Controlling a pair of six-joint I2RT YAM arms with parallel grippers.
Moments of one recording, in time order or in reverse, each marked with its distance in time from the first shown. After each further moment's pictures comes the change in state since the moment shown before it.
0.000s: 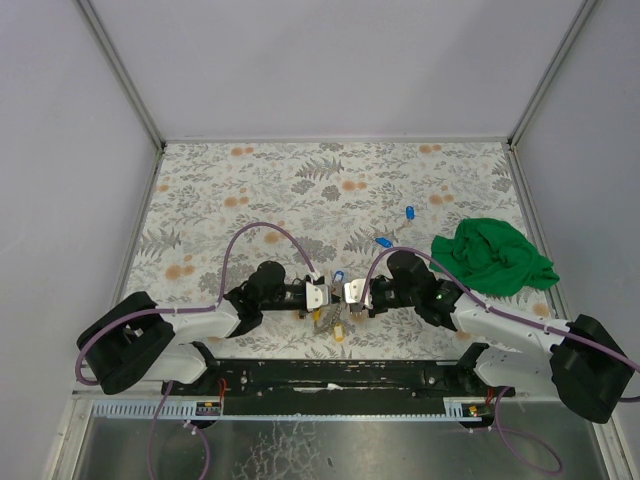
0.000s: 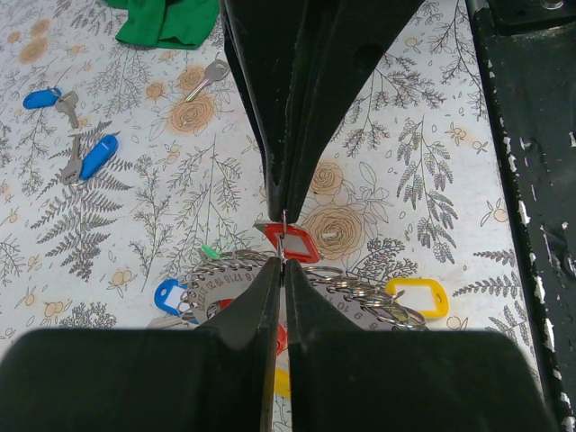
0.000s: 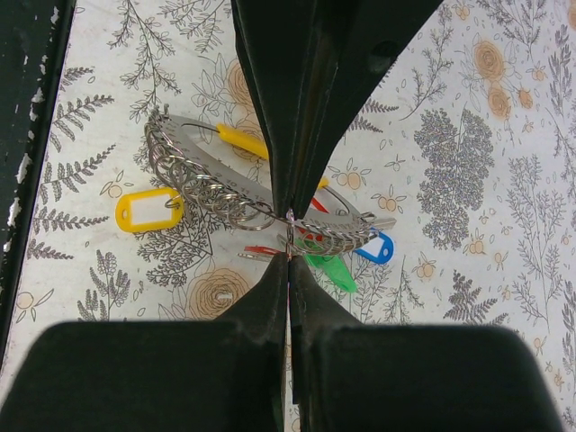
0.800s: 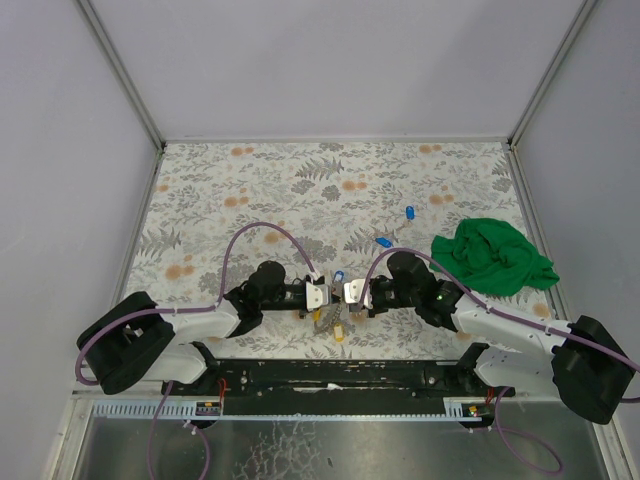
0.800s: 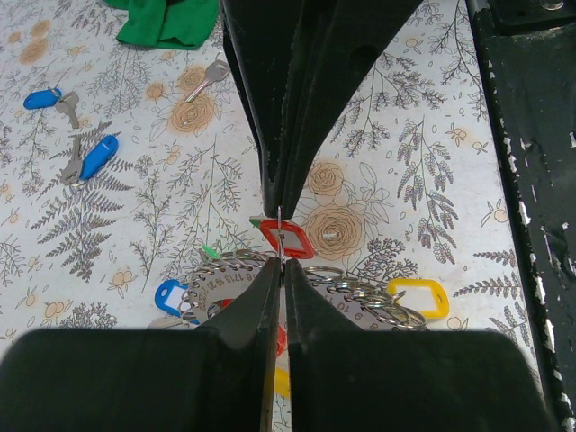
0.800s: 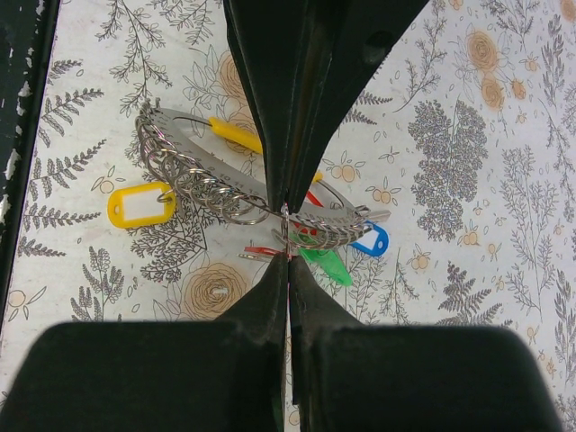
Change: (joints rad) left arm 0.000 0.000 0.001 0.000 0.000 0.000; right arm 0.006 -0.008 -0.002 -0.005 0.034 0.000
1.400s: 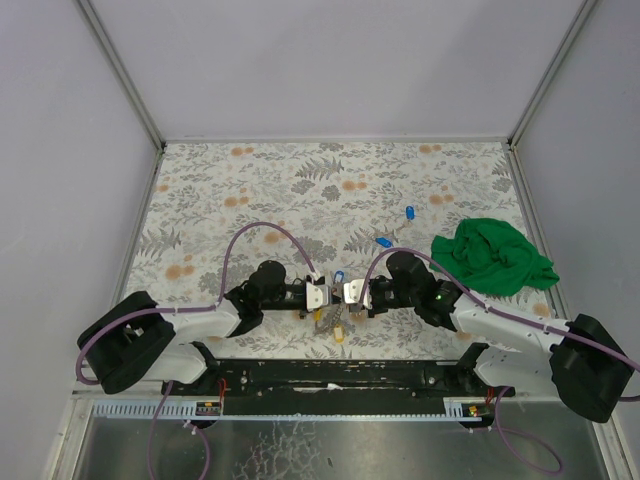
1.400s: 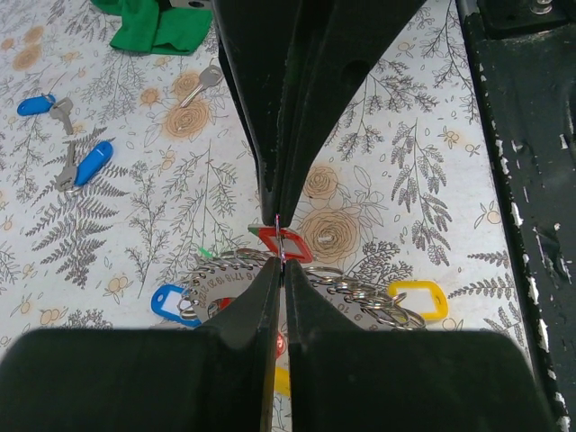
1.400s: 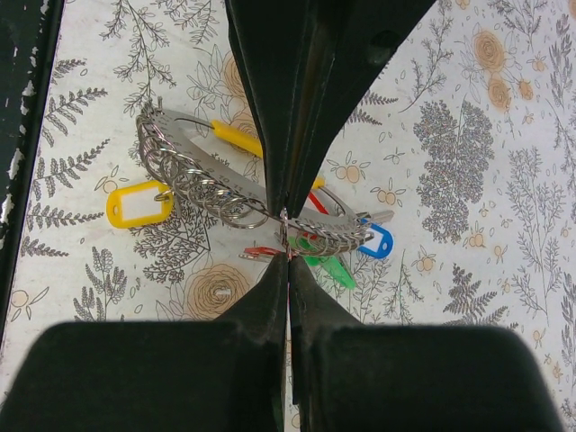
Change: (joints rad) left arm 0.000 0.003 0.003 0.000 0.015 -0.001; right arm 0.000 0.010 0.000 0.002 -0.008 0.000
